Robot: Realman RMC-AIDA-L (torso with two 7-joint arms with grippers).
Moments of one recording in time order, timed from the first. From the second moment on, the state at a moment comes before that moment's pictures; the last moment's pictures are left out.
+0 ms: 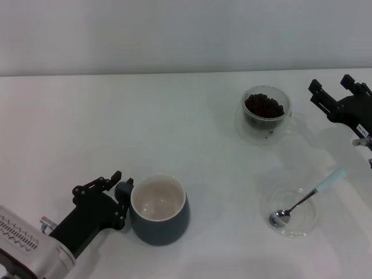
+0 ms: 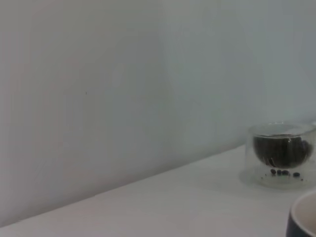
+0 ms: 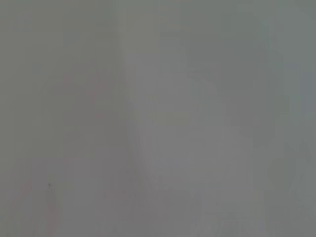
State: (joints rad) left arm -0.34 -2.09 2.84 0.32 -0.89 1.07 0.00; right arm 0.41 2.01 -1.94 -0.17 0.30 -1.09 0.50
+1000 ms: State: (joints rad) left arm -0.22 -2.08 2.84 0.31 -0.89 1.22 0.03; right arm 0.40 2.00 -1.93 -0.17 0.30 -1.10 0.61
